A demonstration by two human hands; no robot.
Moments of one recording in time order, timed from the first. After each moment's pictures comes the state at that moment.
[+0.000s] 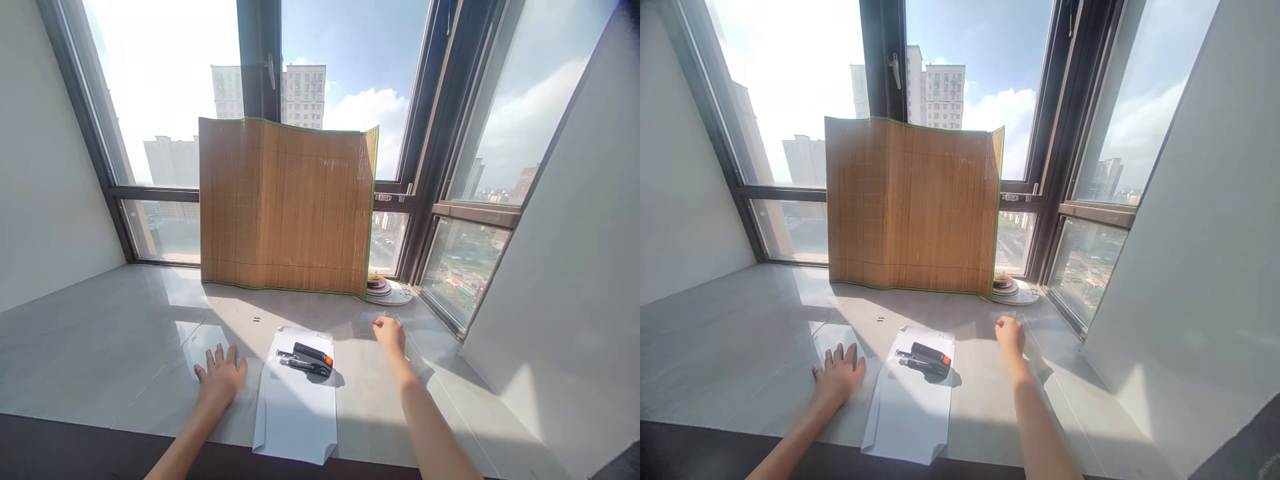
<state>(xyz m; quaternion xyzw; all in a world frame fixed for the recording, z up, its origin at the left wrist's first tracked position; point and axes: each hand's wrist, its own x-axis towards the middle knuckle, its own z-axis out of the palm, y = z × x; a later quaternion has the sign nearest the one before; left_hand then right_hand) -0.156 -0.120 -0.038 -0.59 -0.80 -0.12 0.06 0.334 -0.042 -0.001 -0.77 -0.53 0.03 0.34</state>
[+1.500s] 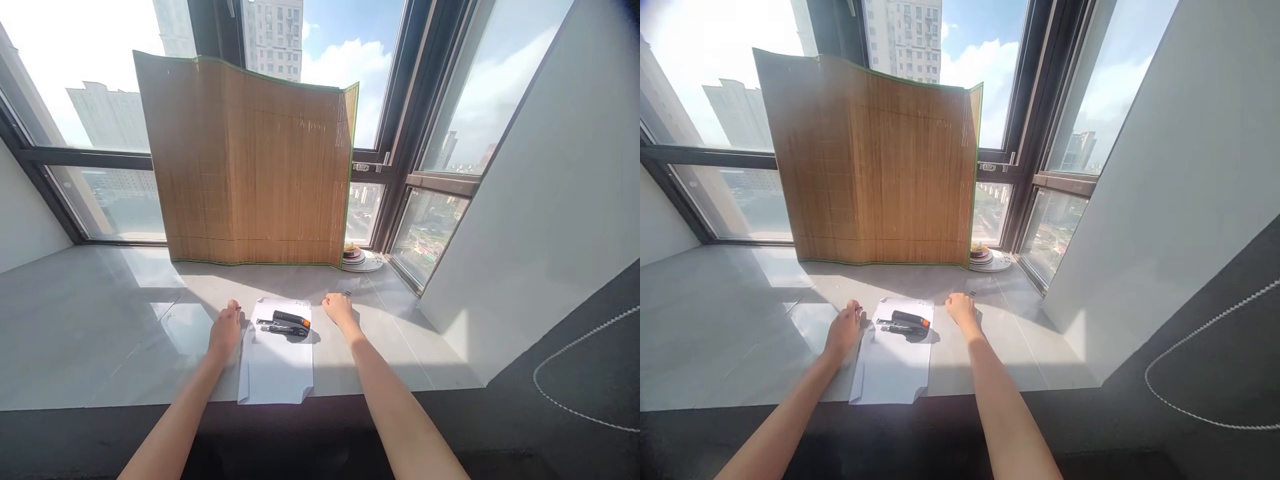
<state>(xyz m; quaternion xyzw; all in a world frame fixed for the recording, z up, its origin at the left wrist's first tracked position) -0.115 -0.081 -0.007 -0.67 -0.69 -0.27 -0.03 0.257 -0.063 0.010 -0.75 -0.64 0.06 0.15</state>
